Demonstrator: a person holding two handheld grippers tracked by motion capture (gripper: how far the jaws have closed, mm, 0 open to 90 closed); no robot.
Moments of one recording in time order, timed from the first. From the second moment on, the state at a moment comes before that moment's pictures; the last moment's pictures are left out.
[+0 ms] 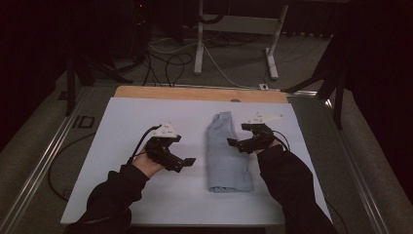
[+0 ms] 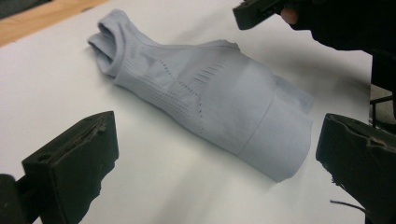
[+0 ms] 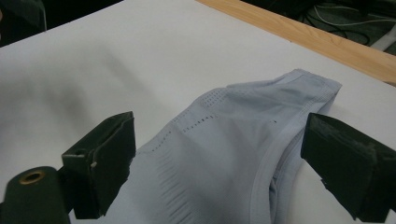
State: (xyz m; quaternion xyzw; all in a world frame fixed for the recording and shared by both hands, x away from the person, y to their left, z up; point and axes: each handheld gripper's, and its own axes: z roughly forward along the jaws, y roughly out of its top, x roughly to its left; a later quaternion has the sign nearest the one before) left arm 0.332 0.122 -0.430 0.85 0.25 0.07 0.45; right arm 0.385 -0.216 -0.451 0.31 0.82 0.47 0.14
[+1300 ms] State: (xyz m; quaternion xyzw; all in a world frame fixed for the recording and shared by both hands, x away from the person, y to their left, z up) left arm 0.284 0.238 -0.473 0.83 0.31 0.14 0.43; right arm 0.327 -0.263 -0.487 0.33 0.79 0.49 0.14
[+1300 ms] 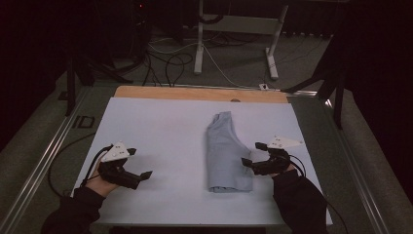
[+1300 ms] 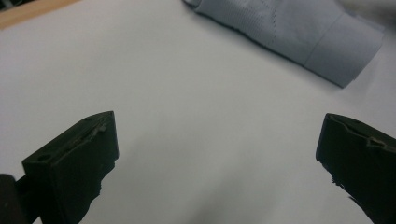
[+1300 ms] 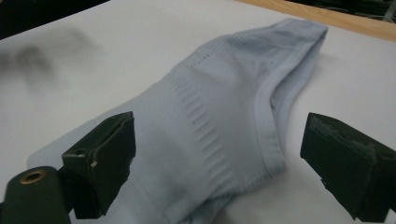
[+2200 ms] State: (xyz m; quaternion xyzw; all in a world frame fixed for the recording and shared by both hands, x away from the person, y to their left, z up) left arm 0.244 0.301 -0.519 0.81 0.38 0.17 0.42; right arm 0.289 -0.288 -0.515 0.37 0.79 0.47 0.15
